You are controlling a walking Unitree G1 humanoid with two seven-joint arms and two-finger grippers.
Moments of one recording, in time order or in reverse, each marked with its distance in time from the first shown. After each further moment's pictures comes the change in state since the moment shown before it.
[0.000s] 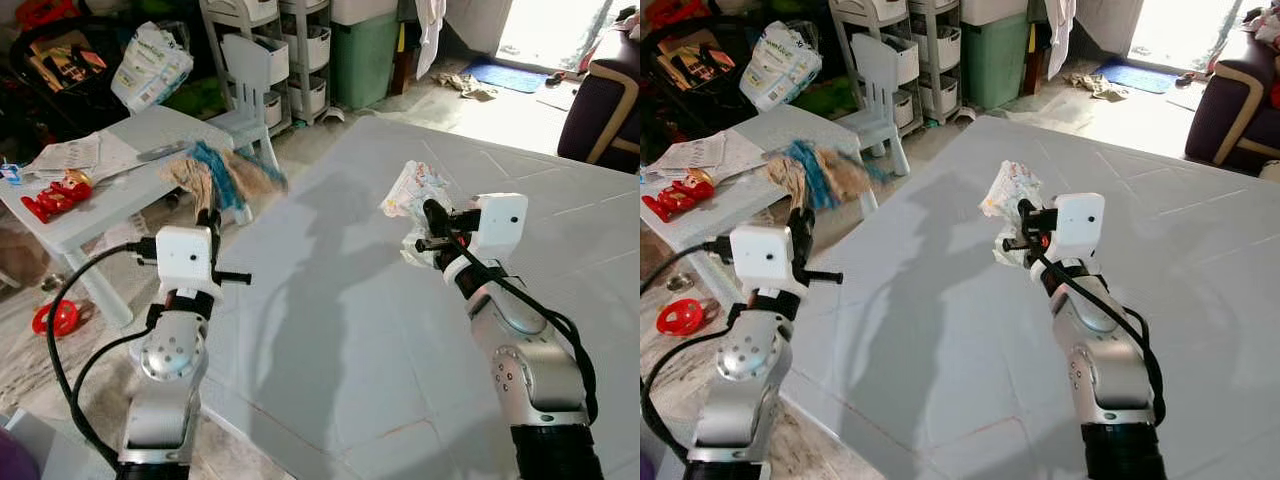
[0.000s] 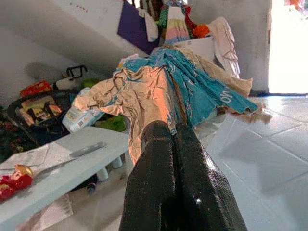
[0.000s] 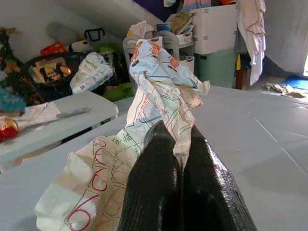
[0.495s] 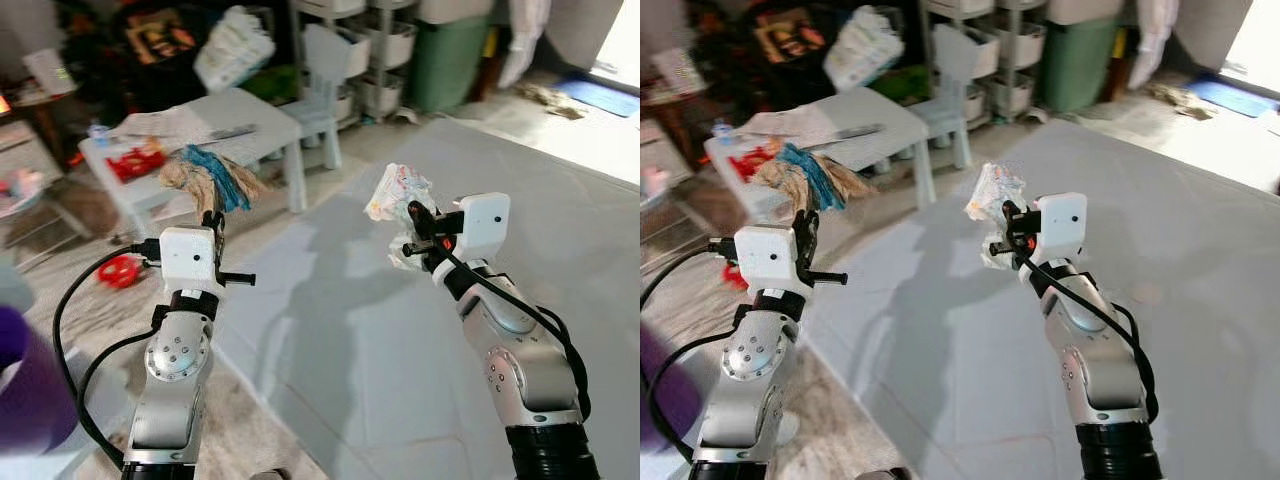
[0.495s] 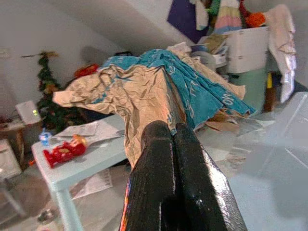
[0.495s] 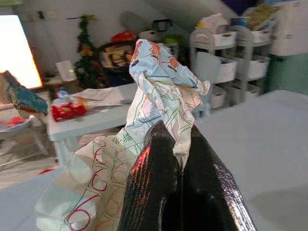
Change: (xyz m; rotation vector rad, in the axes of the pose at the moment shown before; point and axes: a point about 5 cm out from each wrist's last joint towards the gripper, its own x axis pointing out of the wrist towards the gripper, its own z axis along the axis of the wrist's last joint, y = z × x) left arm 0.000 0.000 -0.002 -0.017 0.021 0.009; right arm 0.002 0.013 -0.001 -0.008 0.003 0.074
